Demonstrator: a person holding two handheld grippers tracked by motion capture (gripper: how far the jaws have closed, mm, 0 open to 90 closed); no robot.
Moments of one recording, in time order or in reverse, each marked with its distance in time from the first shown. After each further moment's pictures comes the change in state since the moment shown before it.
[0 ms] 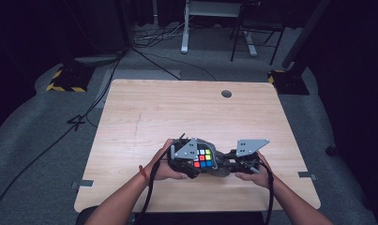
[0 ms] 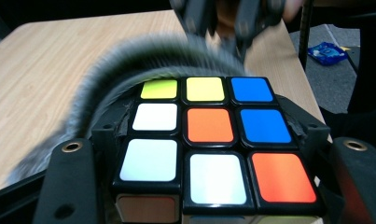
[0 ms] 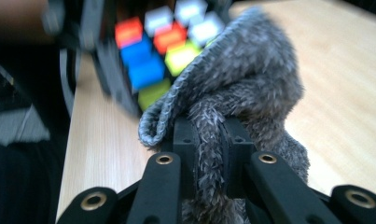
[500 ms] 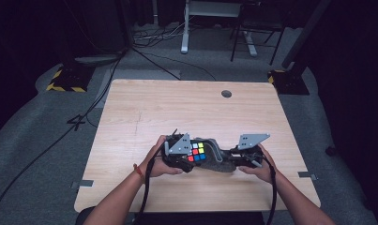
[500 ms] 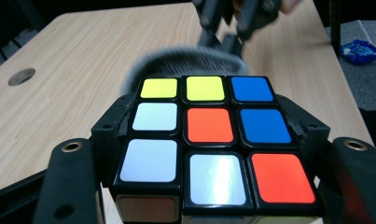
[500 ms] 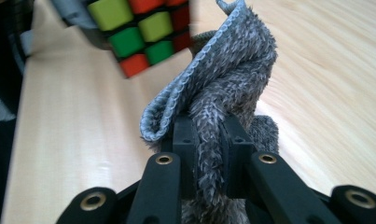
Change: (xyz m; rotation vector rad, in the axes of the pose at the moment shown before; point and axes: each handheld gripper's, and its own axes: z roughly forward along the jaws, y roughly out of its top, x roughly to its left) left arm 0.014 -0.013 -0.010 0.047 0.093 -0.016; right arm -0.031 -0.014 -0.011 0.064 -0.096 0.076
